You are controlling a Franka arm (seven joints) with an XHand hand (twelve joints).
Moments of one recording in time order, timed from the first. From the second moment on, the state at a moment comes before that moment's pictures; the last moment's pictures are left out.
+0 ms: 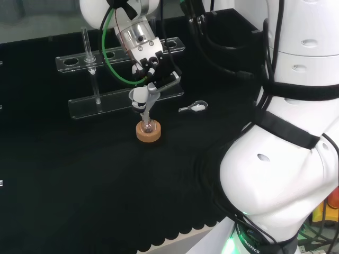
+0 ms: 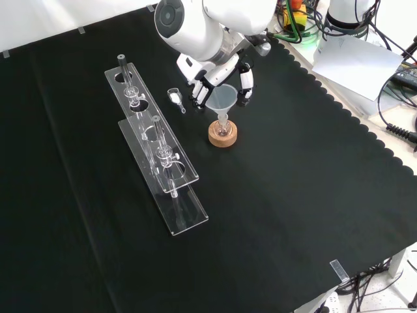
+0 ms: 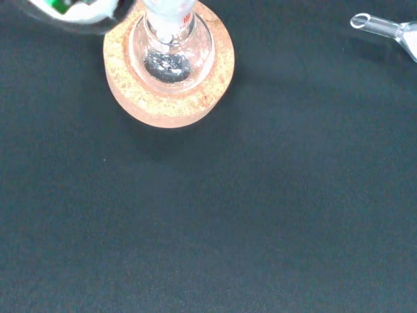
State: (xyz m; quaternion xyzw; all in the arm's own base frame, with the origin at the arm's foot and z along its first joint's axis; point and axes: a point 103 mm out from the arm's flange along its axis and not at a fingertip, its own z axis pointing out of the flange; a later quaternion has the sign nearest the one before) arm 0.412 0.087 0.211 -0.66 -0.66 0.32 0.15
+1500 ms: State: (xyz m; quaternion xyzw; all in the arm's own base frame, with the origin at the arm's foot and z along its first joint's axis) arm 0.409 0.082 0.210 -0.66 -0.65 0.34 0.16
